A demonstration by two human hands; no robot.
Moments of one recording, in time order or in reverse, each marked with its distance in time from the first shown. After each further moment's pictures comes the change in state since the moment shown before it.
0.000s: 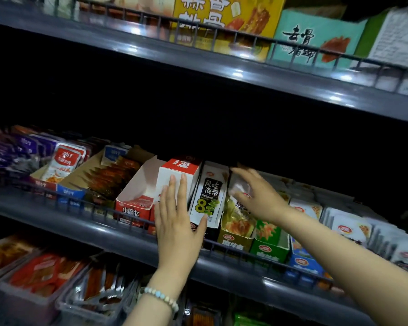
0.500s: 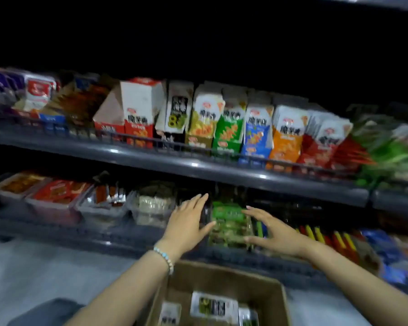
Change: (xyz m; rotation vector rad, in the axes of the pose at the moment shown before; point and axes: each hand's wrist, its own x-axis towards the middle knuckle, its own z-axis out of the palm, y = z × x) left_hand -0.181 0.034 0.011 0.208 -0.809 0.114; right_hand -0.291 0.080 0.047 0.205 -0.532 0.225
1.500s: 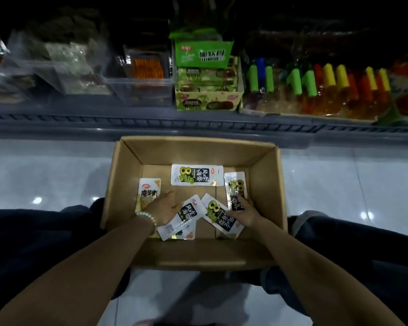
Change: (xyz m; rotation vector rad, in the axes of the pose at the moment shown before) left_hand -0.115 -0.071 0.292 -0.193 -0.925 -0.429; right_hand -0.055 0.176 0.342 0.820 -0.227 0.924
